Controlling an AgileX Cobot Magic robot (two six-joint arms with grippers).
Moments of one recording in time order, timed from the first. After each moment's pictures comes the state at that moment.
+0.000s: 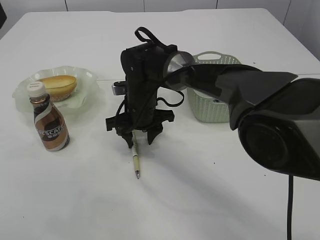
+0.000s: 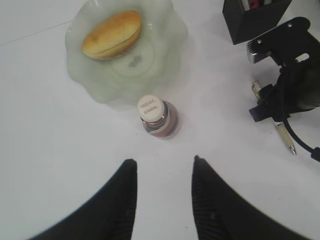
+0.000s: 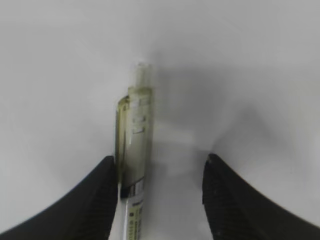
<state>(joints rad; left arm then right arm) -0.44 1.46 -1.59 0.24 1.25 -0.22 0.62 2.59 -2.31 0.04 1.23 0.36</state>
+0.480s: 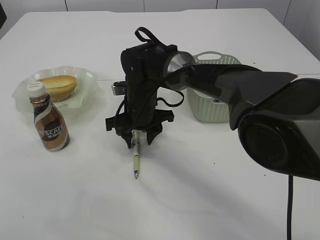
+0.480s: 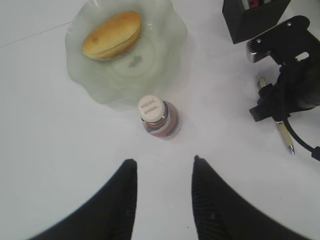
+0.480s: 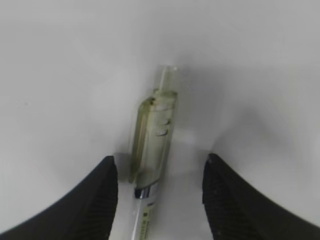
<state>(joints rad) -0.44 1.46 -1.59 0.24 1.25 -0.21 0.62 2.59 -2.31 0.04 1.23 0.36</state>
